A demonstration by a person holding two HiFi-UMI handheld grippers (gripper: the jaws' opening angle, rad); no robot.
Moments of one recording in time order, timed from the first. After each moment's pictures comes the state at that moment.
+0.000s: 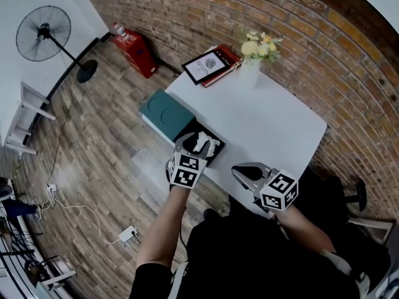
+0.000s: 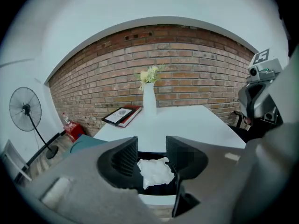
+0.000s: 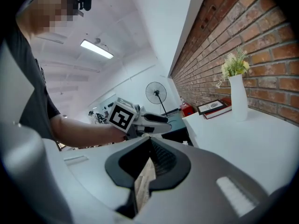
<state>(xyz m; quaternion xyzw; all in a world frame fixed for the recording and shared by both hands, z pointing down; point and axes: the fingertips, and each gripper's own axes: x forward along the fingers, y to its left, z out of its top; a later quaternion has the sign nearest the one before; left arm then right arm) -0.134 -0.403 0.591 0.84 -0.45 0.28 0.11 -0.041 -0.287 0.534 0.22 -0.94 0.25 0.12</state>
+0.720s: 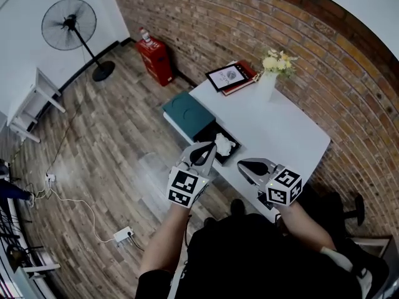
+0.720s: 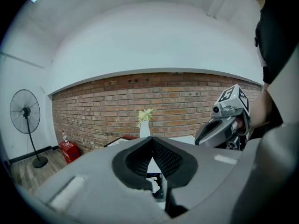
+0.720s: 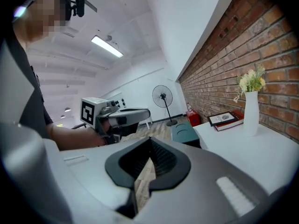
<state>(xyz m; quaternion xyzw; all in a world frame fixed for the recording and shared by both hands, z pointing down) -0.166 -0.310 0.462 0.89 -0.45 0.10 0.04 -0.089 -0.263 0.490 0.21 -0.95 0.19 0.12</state>
